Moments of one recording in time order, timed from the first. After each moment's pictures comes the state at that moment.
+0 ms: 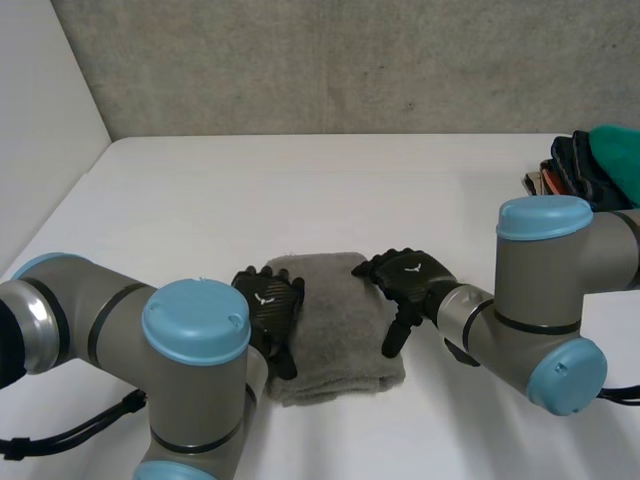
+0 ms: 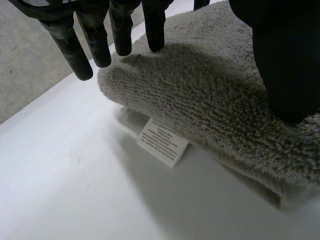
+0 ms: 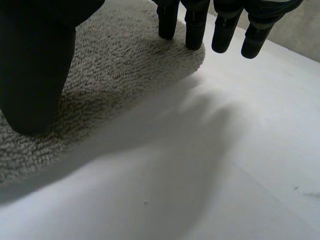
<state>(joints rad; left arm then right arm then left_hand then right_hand) 3.94 -2.11 -1.59 3.30 -1.87 3.37 2.06 -0.94 1.40 0.06 1.32 2.88 0.24 0.23 0.24 0.23 0.06 0.22 0.21 0.21 0.21 0.04</state>
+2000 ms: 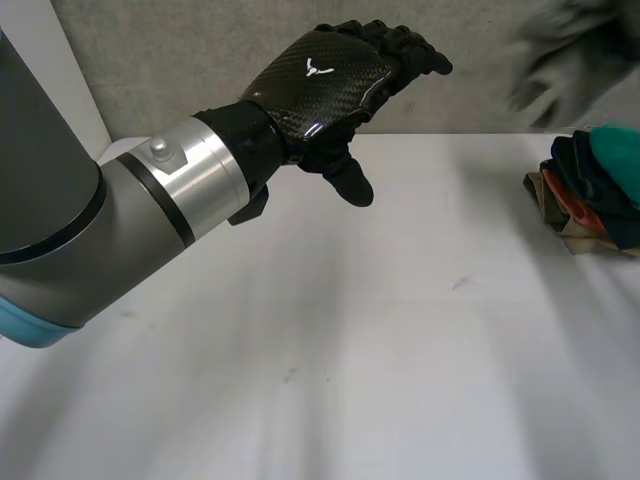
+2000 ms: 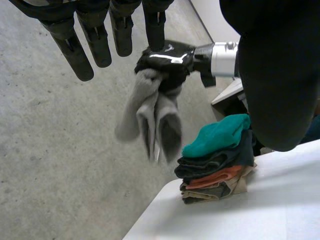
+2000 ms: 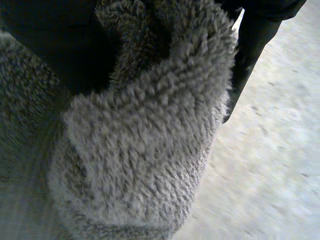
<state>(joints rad) 4.10 -1.82 -1.19 3.17 -1.06 3.28 1.56 -1.13 1.22 -0.76 1.20 2.82 0.24 0.24 0.24 0.24 0.07 1.02 1.14 1.15 1.20 0.93</state>
